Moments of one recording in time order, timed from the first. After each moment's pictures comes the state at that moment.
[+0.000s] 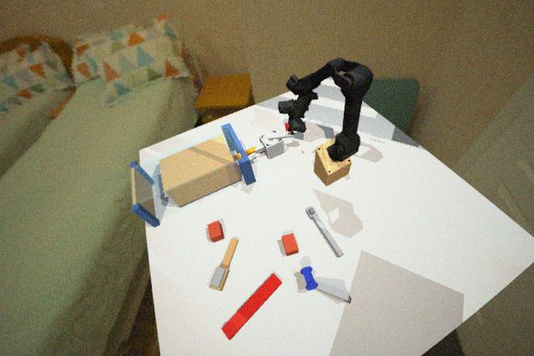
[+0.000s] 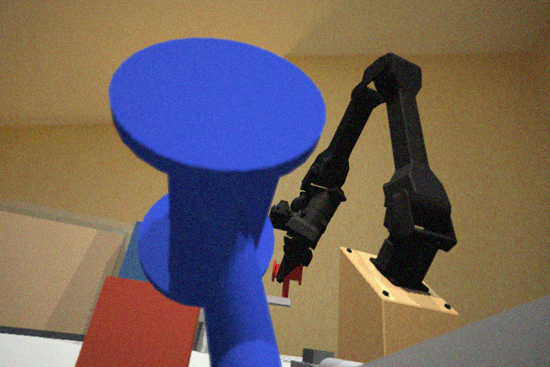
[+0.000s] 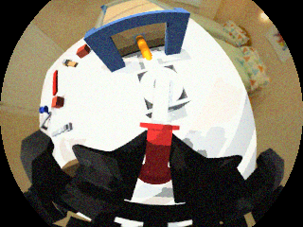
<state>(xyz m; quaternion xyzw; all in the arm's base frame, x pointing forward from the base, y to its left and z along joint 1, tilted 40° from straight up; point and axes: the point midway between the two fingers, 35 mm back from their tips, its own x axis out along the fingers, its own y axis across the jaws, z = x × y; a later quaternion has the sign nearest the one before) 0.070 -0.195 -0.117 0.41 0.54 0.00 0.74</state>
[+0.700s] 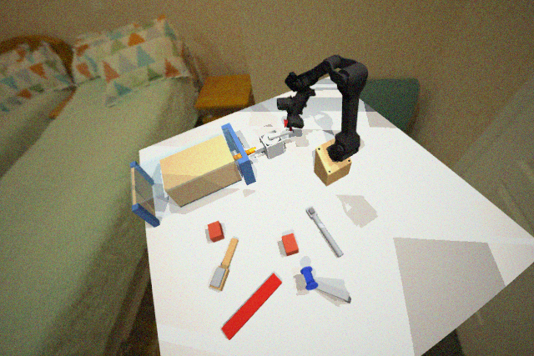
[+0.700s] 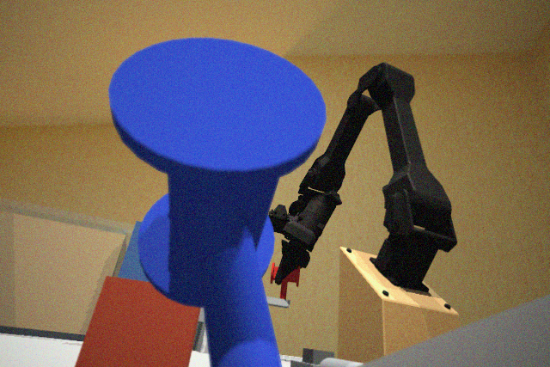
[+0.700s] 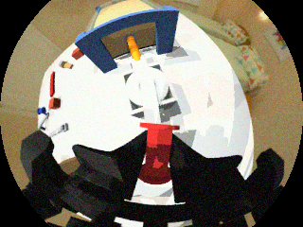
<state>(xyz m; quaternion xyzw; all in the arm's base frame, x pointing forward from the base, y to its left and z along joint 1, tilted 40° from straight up) 0.061 -0.214 -0.132 0.41 0.54 -0.01 0.73</state>
